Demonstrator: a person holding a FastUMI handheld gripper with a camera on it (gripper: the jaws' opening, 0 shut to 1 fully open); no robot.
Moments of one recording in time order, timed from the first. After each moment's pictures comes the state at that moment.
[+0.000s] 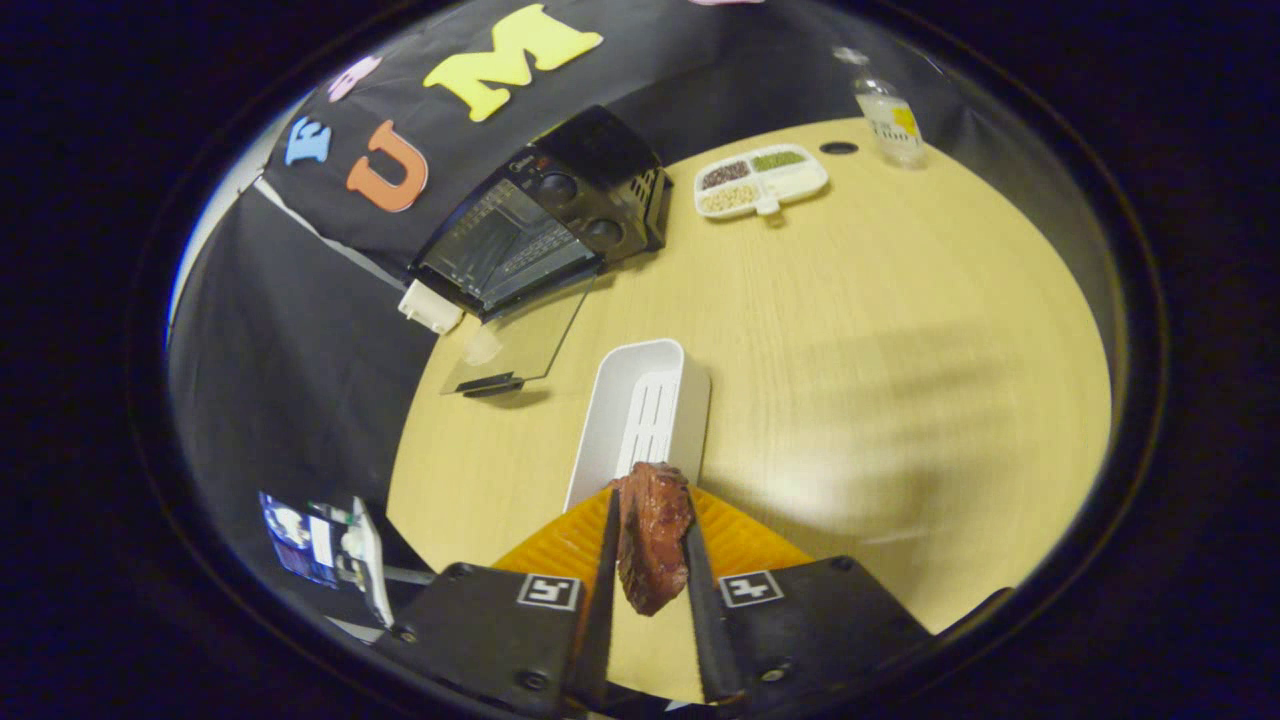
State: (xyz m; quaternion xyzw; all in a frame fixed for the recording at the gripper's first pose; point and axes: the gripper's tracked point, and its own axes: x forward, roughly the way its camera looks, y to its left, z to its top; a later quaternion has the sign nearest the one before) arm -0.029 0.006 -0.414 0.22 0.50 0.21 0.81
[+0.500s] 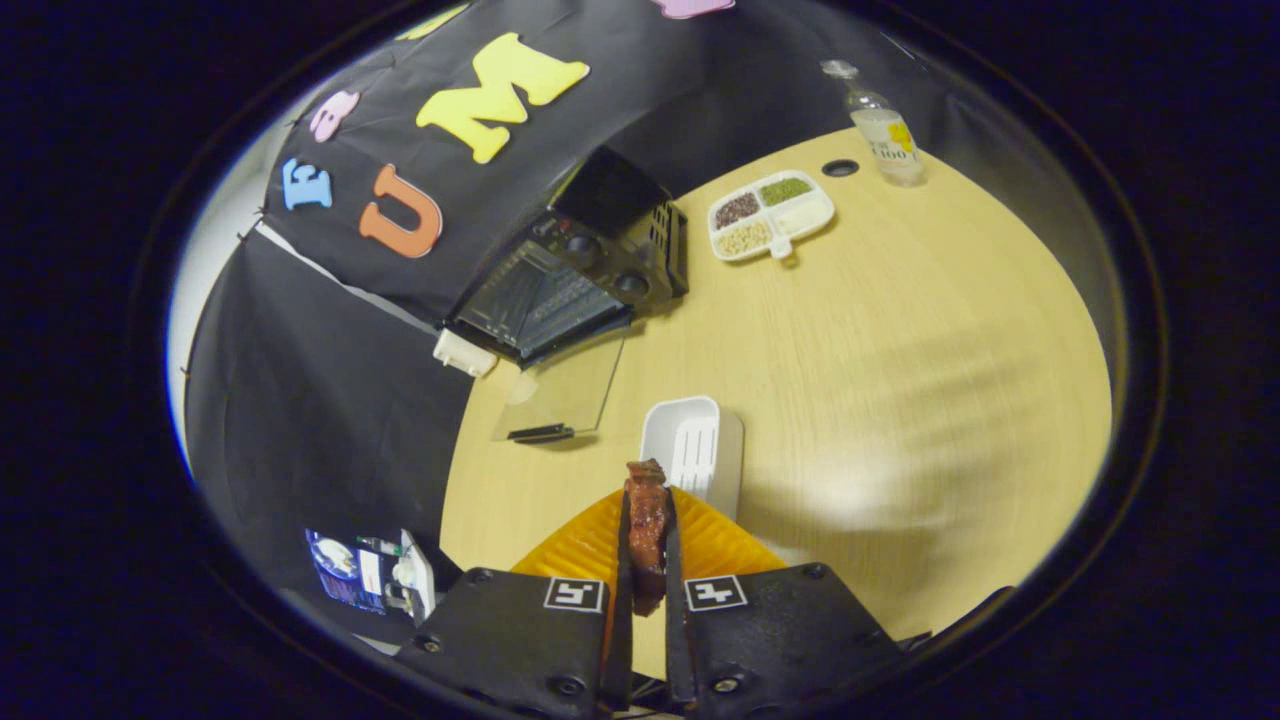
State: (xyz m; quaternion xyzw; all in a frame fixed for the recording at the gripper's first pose) arm 0.000 0.016 -0.340 0.26 0.45 0.22 0.83
